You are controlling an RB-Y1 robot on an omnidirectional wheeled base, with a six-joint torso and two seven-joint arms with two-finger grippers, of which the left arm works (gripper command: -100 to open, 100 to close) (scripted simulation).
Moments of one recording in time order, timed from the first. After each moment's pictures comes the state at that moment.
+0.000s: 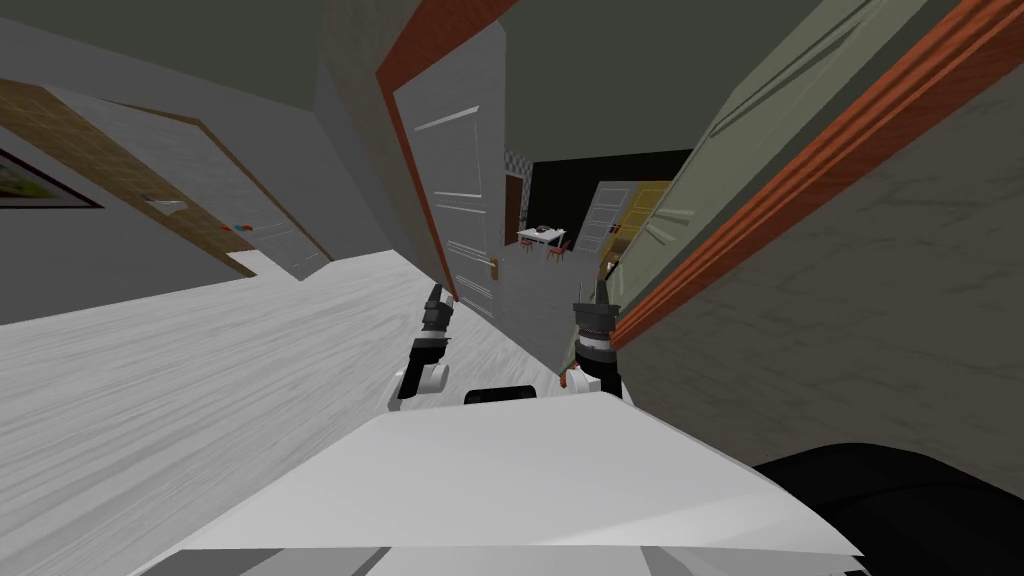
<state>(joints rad) 0.30 0.03 -0.10 -1.89 -0.10 -0.43 0.10</state>
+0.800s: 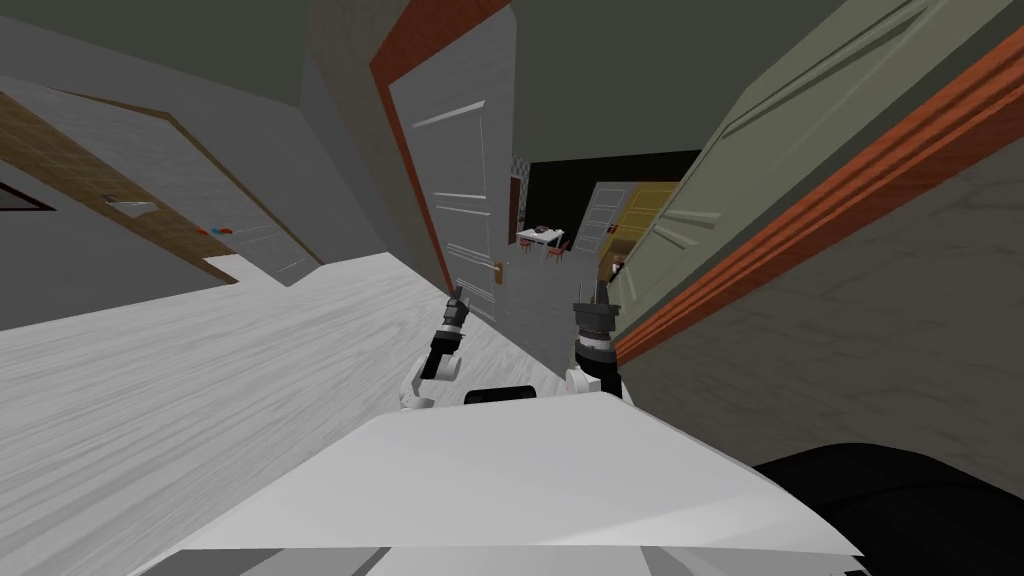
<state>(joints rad) 0.15 0.05 -0.15 -1.67 -0.10 -0.44 0.14</state>
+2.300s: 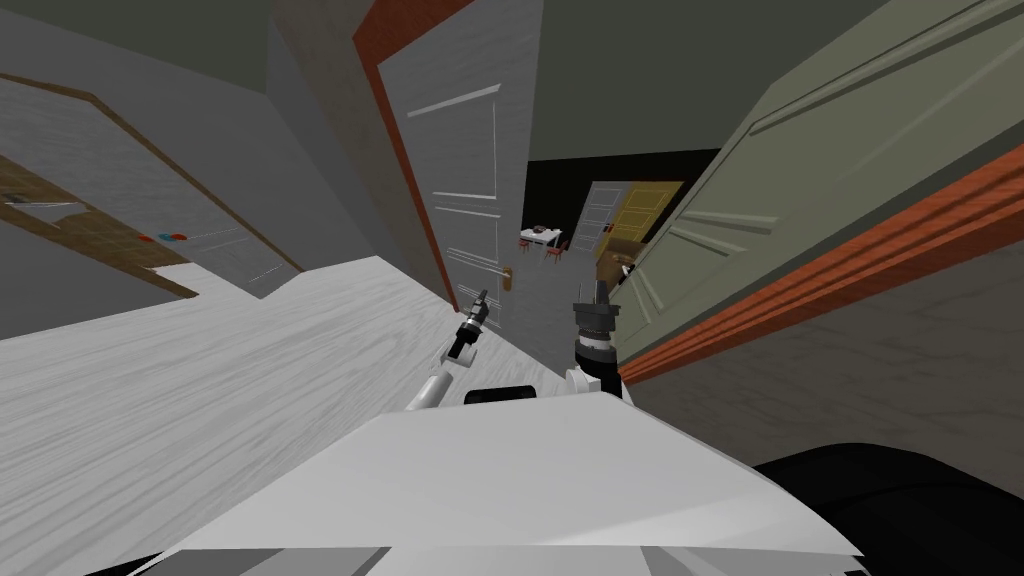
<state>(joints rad) -0.12 0.06 -0.26 -1.26 -0.11 -0.45 0.21</state>
